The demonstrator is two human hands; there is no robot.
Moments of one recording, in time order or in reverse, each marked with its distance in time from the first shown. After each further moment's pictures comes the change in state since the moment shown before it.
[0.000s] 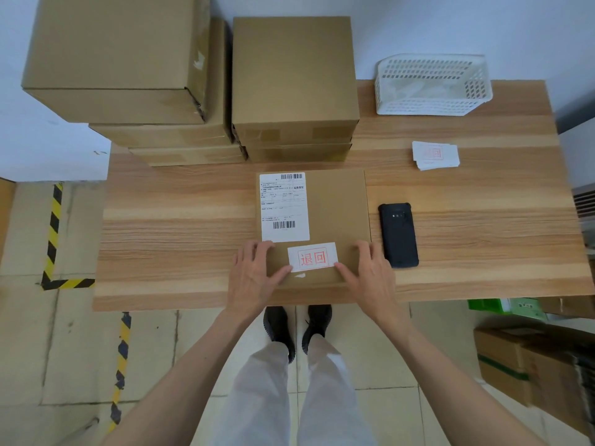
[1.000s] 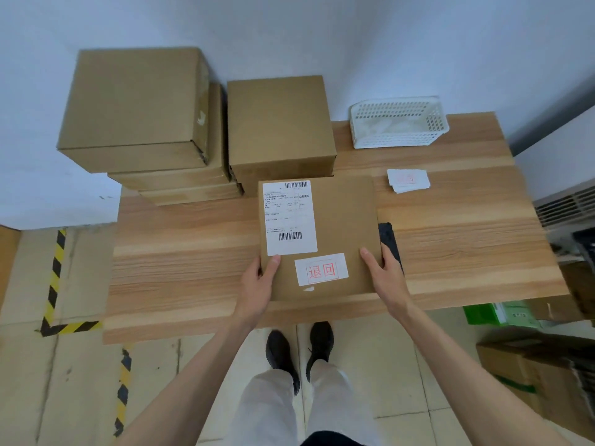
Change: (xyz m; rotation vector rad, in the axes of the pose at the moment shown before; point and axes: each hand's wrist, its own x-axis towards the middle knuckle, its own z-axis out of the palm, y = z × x) left_hand 0.008 0.057 -0.050 -0.920 -0.182 -0.444; right_hand 0.007 0.006 -0.071 0.961 -0.045 0.372
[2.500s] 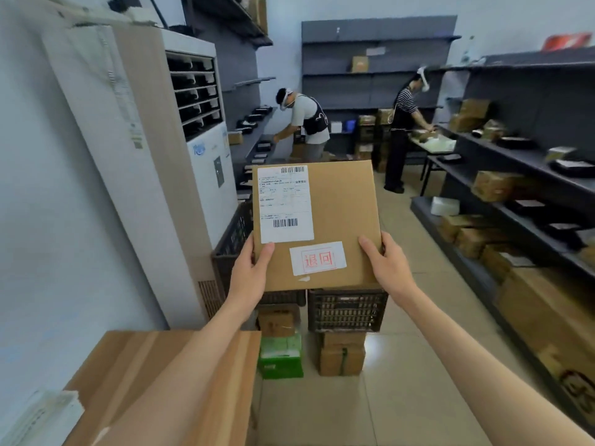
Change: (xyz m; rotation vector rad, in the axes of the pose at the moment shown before) left_hand -0.280 0.221 0.468 0.325 -1.407 0.806; right_hand -0.373 -0.035 -0.384 0.239 1.515 -0.123
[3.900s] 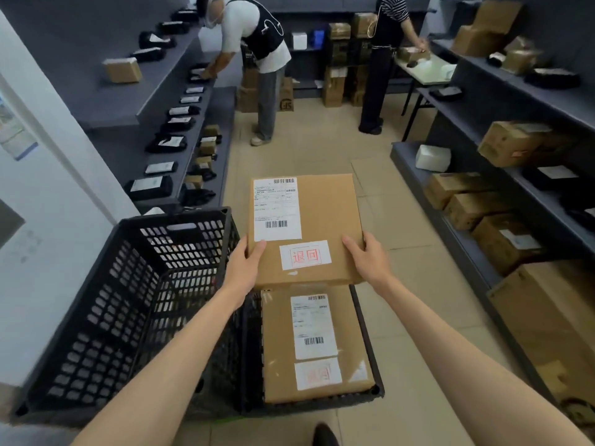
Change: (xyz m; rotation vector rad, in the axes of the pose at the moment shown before) left_hand 0.532 -0.224 0.267 0.084 -0.149 -0.401; right_hand 0.553 0.246 0.020 -0.118 -0.005 0.331
